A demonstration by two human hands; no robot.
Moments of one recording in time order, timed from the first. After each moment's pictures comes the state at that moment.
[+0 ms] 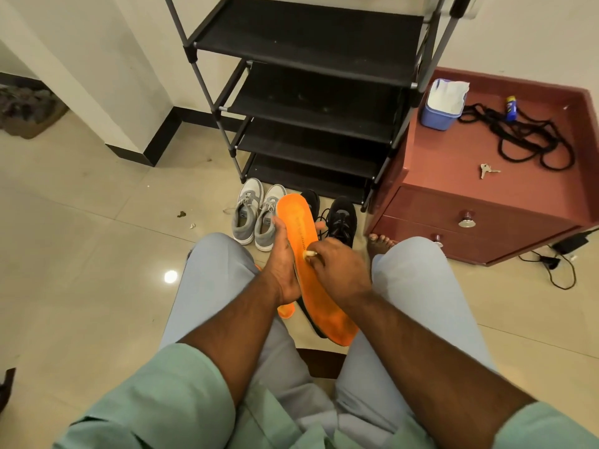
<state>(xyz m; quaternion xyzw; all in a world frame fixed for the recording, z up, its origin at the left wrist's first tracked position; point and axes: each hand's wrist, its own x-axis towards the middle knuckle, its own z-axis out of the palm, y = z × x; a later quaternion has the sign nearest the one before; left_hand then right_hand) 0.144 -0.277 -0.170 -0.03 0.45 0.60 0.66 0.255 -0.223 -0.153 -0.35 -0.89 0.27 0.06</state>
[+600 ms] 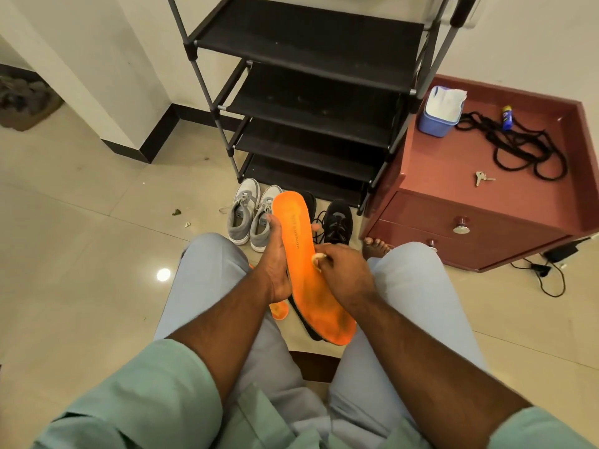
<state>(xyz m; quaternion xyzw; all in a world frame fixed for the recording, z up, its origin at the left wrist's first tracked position) 0.136 -0.273 -0.173 -0.01 0.48 0.59 0.65 0.264 -0.211 -0.165 -0.41 -0.84 0.34 0.06</state>
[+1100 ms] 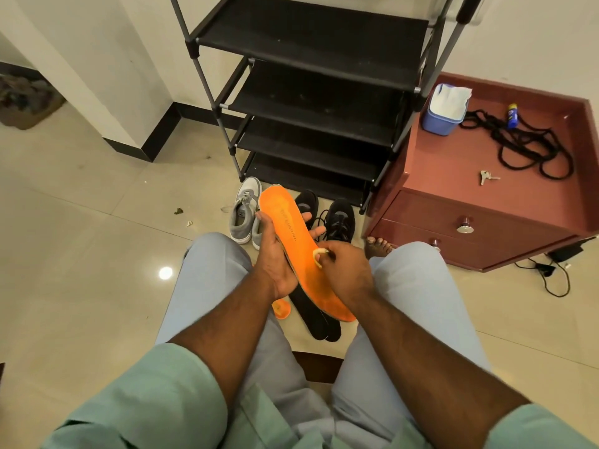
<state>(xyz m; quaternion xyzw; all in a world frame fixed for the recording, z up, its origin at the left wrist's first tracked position) 0.134 -0.272 -0.171 -0.03 0.45 0.65 0.61 0.256 -0.211 -0.160 -0.45 -0.81 0.36 0.07</state>
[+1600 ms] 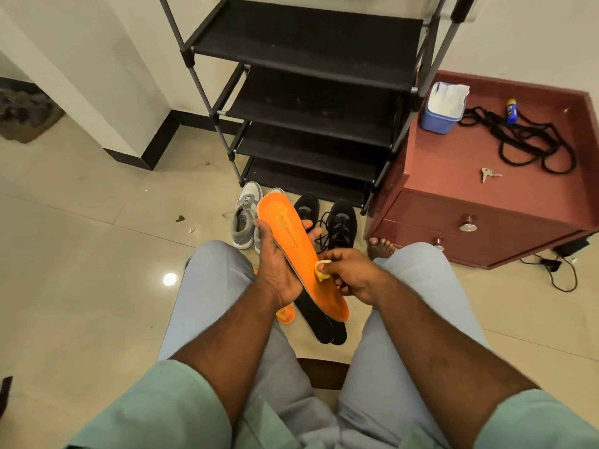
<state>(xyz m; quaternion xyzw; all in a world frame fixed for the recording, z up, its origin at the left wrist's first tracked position) 0.138 -0.274 -0.169 -0.03 0.45 0.68 0.58 0.258 -0.184 -0.167 -0.50 -0.55 0.67 -0.07</state>
